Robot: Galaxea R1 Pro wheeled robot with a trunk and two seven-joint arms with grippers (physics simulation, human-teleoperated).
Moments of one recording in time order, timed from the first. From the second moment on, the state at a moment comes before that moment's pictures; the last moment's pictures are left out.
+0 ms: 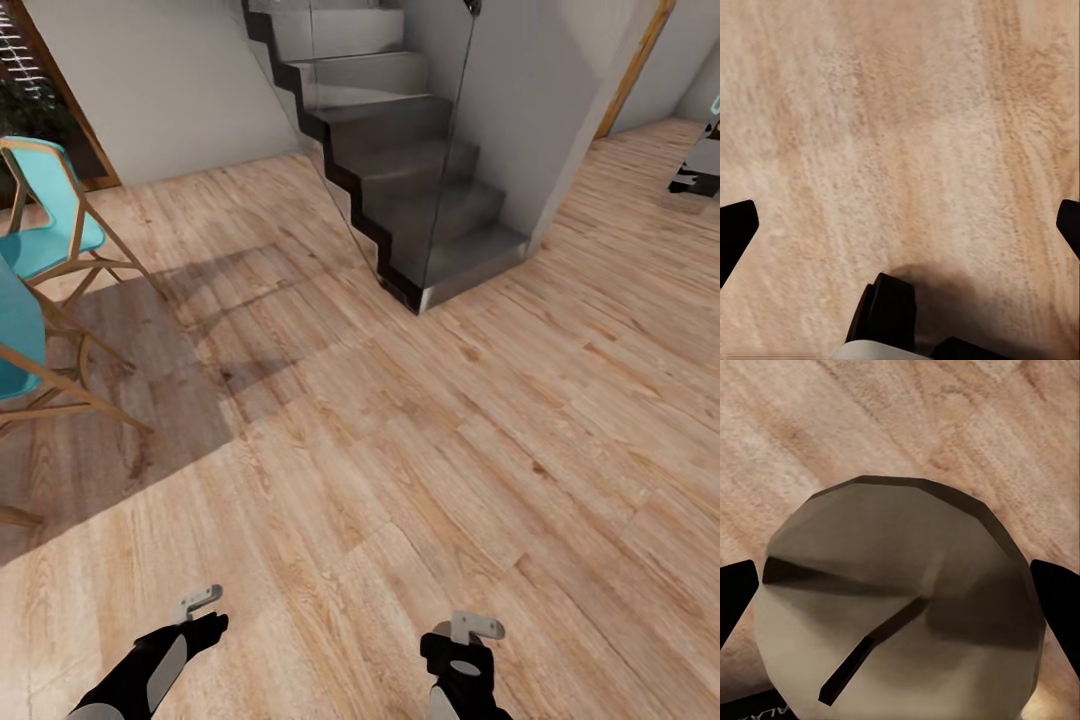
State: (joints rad) left arm -0.51 0.09 0.15 -0.42 0.24 0.25 0.08; right arm -0.23 0.08 0.39 -0.97 -0.46 0.31 -0.68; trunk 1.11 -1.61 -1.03
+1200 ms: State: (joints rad) left arm -0.51 0.08 0.15 -0.42 0.24 0.25 0.08; right arm -0.23 0.07 0.40 -0.96 -0.45 0.32 -0.67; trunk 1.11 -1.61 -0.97
